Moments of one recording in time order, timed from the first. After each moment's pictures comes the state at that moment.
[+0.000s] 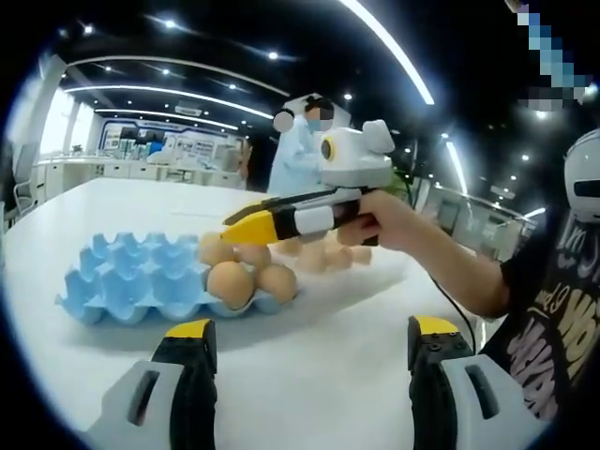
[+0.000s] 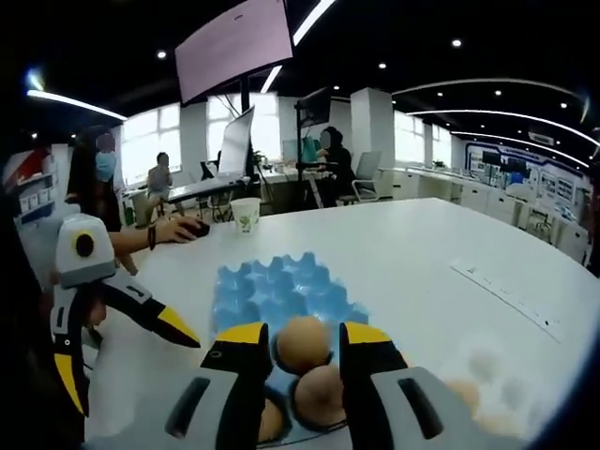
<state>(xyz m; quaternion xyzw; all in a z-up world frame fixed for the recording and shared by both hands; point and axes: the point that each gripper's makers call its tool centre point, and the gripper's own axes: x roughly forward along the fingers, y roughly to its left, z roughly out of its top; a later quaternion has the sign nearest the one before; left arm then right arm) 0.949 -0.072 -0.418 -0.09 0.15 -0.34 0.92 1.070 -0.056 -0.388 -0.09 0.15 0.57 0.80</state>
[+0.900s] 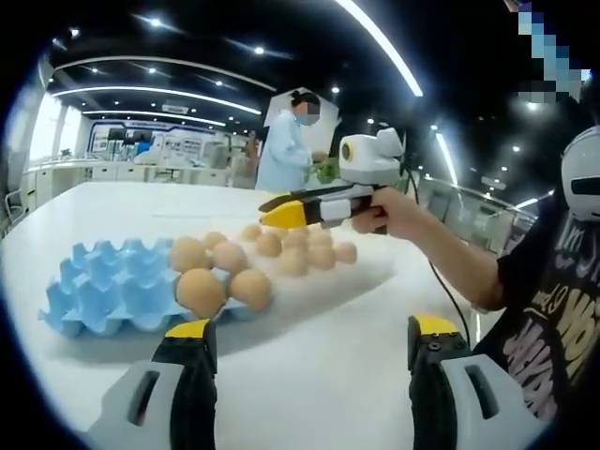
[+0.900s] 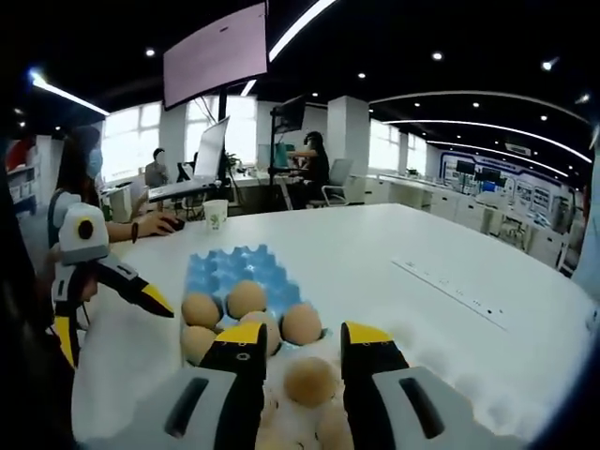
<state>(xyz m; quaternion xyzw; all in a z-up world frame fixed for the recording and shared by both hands) 0.946 -0.095 -0.418 -0.07 0.16 -0.36 0.92 1.090 -0.141 -0.384 -0.11 0.13 0.51 0.84</state>
